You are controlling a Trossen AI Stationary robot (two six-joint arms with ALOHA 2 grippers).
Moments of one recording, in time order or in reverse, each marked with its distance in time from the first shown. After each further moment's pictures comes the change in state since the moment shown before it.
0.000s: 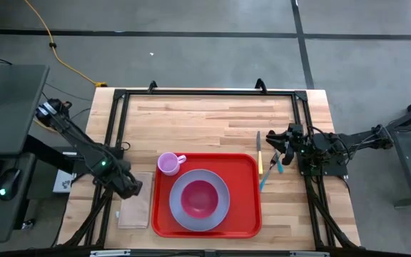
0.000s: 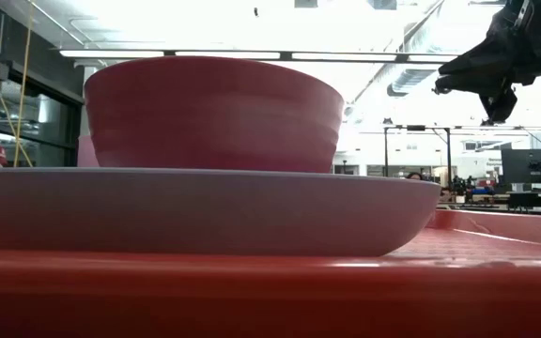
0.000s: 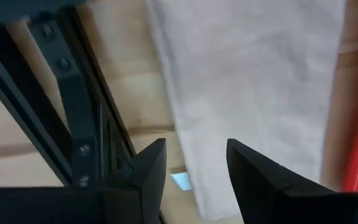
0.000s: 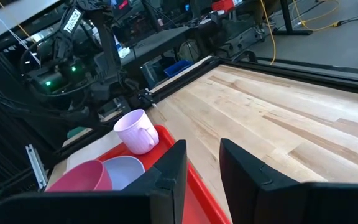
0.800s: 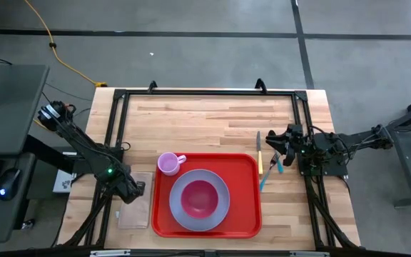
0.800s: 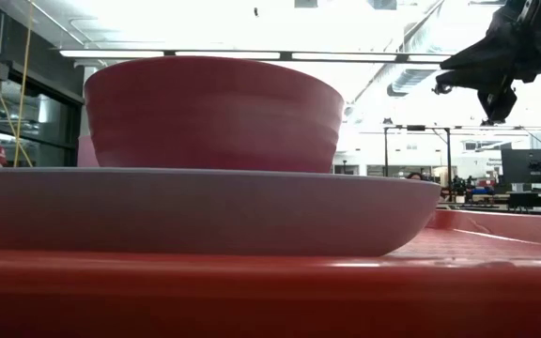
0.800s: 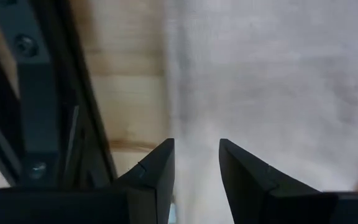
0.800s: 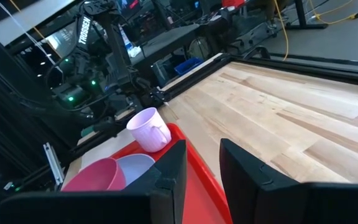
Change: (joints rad) left arm -0.024 0.101 -0.107 0.188 0.010 -0.194; right arm 0.000 0.000 0.000 0.016 -0.045 0.019
